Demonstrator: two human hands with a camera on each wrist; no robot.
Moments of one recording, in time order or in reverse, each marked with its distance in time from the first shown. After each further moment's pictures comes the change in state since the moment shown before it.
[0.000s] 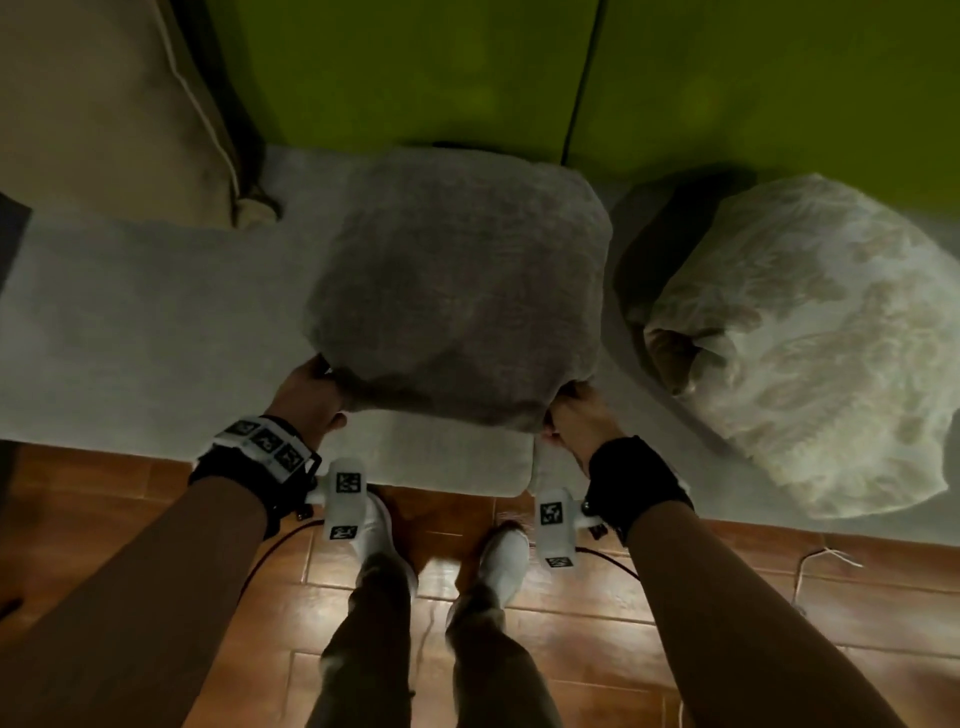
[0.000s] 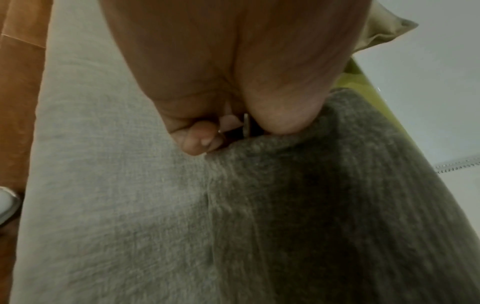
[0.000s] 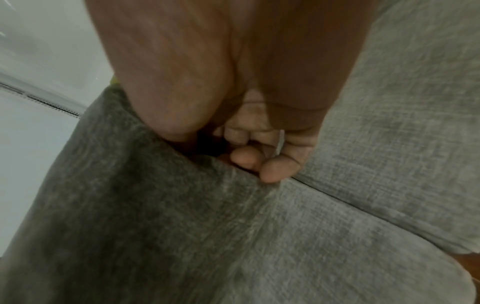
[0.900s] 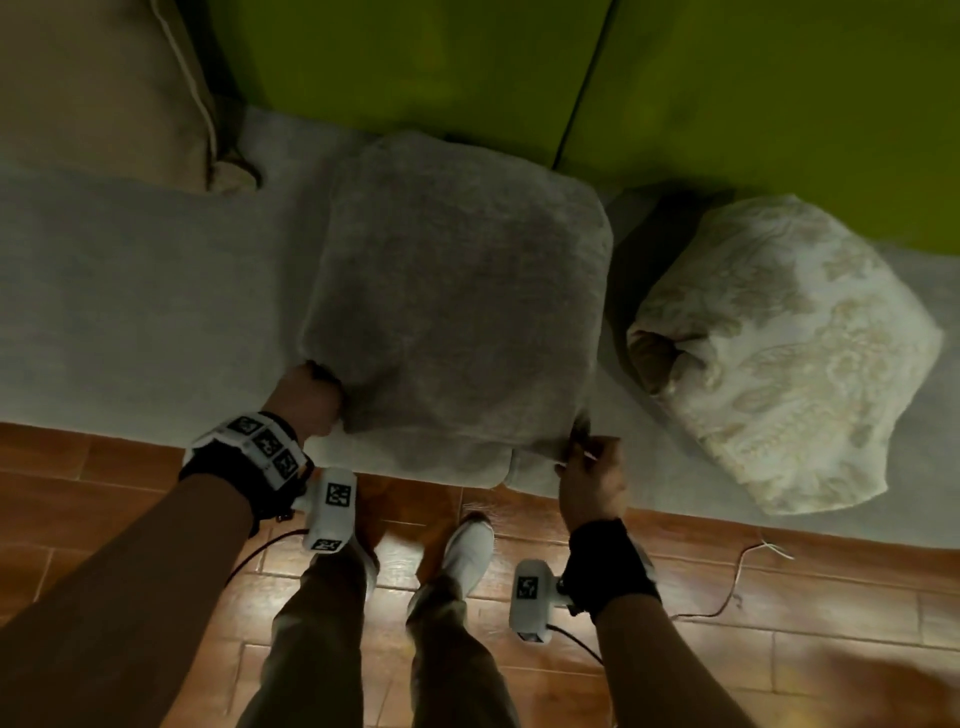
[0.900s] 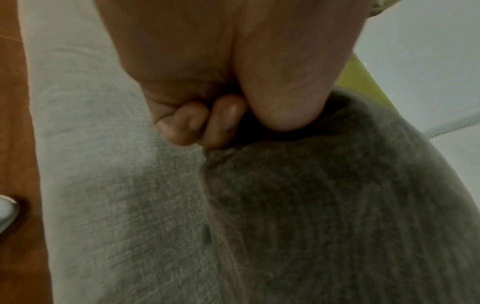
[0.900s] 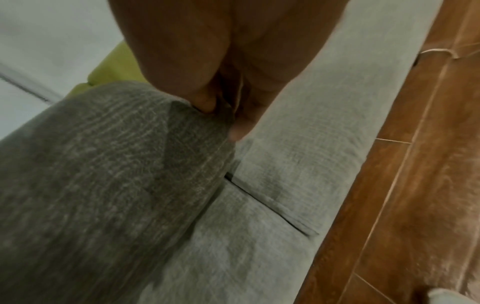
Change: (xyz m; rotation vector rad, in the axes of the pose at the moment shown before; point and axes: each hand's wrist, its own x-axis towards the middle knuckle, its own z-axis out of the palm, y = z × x) left_hand 0.009 -0.021 0.003 0.295 -0.069 -0.042; right_hand -0.034 0.087 -0.009 -0.151 0.534 -0.152
